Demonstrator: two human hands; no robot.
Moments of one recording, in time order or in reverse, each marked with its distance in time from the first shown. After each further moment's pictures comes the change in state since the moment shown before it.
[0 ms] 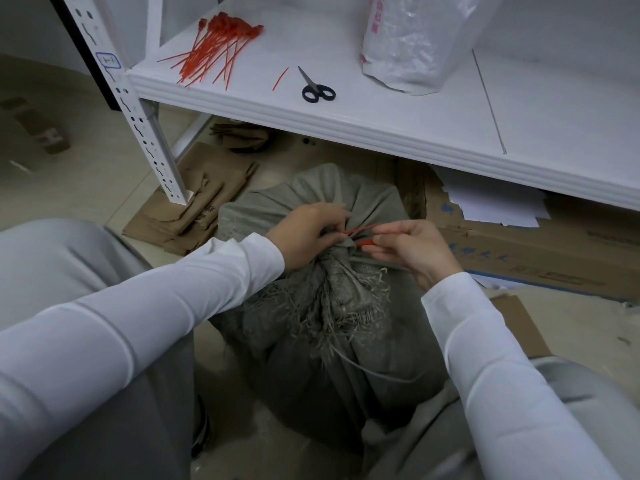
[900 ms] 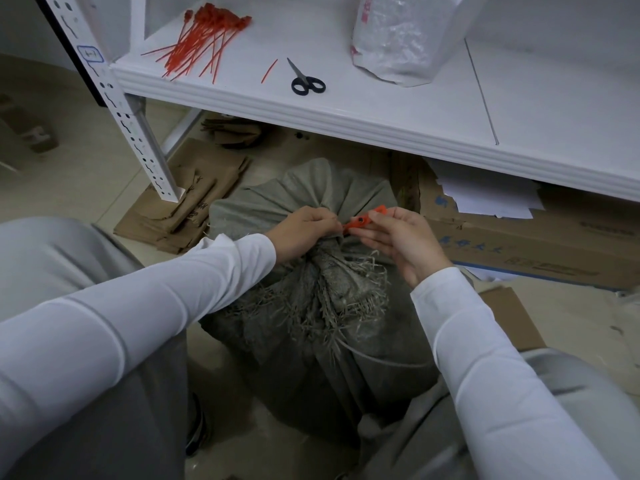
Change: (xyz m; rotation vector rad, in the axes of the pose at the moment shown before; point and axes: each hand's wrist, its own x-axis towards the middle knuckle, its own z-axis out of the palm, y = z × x) left_hand 0.008 0.009 0.011 -0.647 -0.087 -0.394; right_hand 0.000 0.002 0.002 0.170 -0.058 -0.081
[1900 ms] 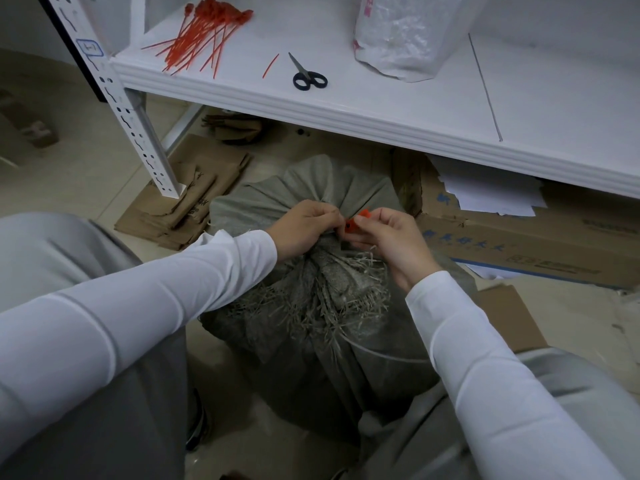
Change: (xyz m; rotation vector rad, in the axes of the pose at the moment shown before) left_hand -0.010 0.011 0.001 0.026 0.019 0.058; right_hand -0.002 0.012 0.013 -0.085 -0.006 -0.054
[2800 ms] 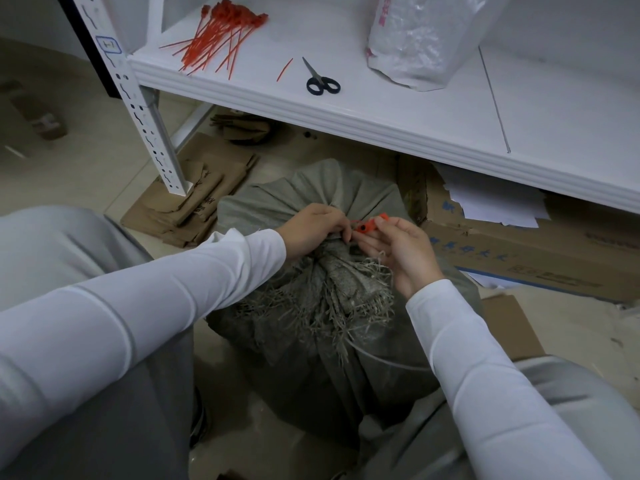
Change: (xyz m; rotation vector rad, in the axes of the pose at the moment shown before) left_hand 0.001 0.005 -0.002 -0.111 0.027 -0.102; right_hand 0.005 0.008 0.001 0.290 0.069 0.060
